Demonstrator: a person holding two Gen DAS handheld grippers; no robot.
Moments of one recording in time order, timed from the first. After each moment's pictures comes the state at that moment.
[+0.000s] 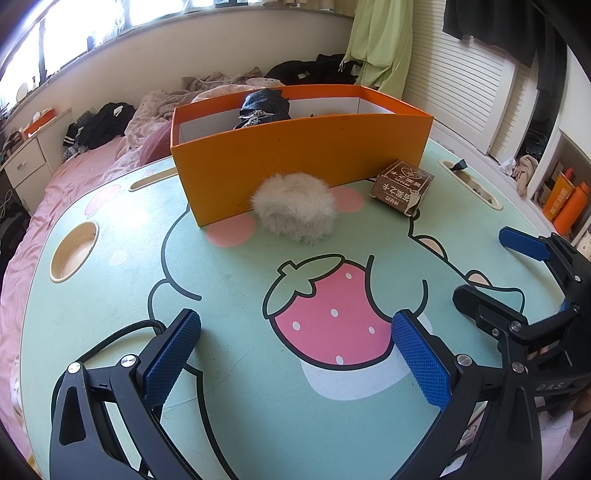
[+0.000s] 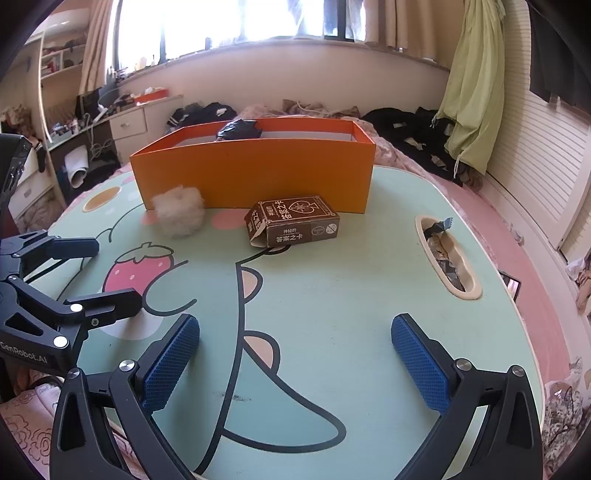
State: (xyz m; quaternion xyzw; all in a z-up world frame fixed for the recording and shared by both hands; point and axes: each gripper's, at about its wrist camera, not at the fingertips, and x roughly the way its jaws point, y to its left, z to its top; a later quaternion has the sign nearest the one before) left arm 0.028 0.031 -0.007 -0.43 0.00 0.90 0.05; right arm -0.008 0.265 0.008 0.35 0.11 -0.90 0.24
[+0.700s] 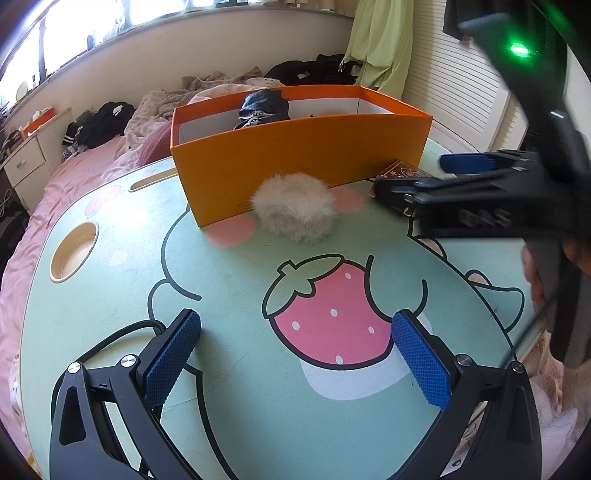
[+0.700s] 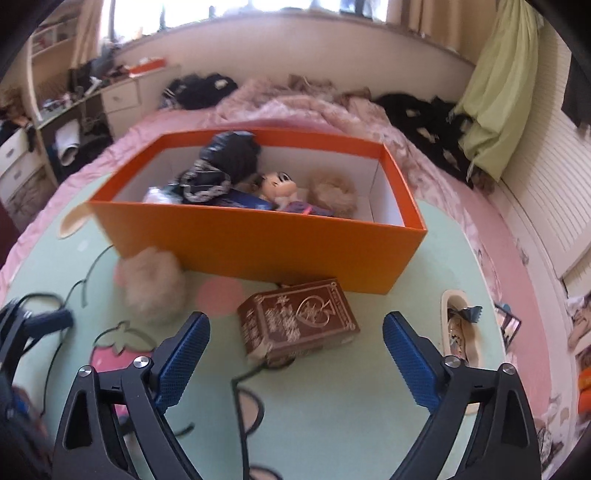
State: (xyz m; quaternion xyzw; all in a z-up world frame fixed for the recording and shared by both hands) left arm 0.028 0.031 -0.007 -0.43 0.00 0.90 0.05; right arm -0.097 0.202 0.029 0.41 0.15 -0.87 0.23
